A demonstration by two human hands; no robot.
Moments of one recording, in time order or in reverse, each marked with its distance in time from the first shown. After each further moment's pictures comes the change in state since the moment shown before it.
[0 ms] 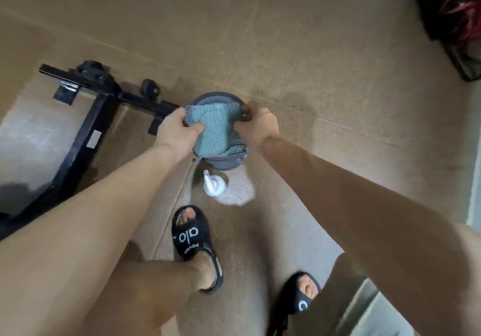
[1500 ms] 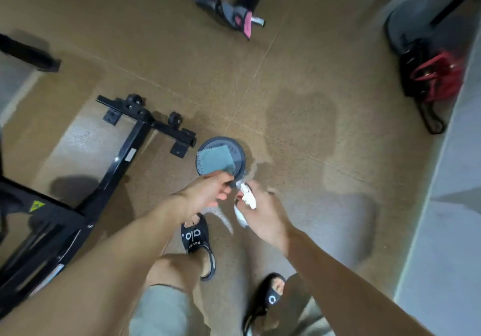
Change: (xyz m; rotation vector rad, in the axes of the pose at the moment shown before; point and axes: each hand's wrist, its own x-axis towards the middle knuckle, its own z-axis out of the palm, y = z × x) left_hand -0.174 0.179 -0.013 0.036 -0.406 -0.319; right_hand -0.173 -0.064 -0.138 -0.114 -0.253 -0.168
